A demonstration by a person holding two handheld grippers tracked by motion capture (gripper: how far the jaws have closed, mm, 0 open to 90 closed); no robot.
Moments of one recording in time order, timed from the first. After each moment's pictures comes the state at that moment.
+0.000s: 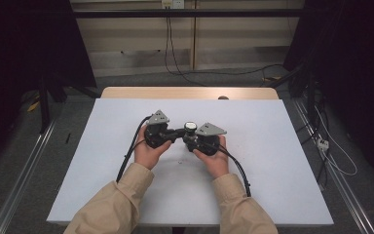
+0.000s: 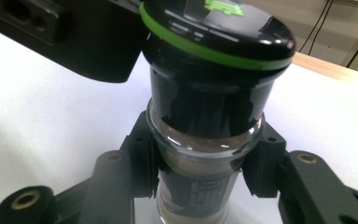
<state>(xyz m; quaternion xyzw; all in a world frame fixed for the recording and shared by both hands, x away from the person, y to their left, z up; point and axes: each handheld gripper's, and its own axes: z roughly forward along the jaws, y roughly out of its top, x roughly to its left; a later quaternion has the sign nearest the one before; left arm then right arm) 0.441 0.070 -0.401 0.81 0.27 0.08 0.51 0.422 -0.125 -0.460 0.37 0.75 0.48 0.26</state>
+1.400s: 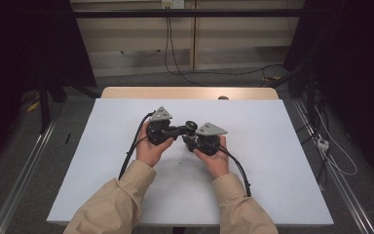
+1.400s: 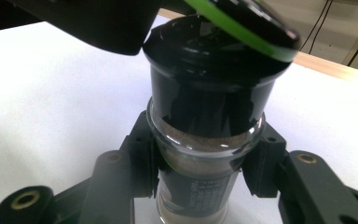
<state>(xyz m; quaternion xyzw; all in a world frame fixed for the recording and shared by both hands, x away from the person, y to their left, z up) 0.443 0.064 -0.391 0.81 0.26 0.09 0.51 0.423 -0.126 -0.461 0.37 0.75 0.49 0.26</state>
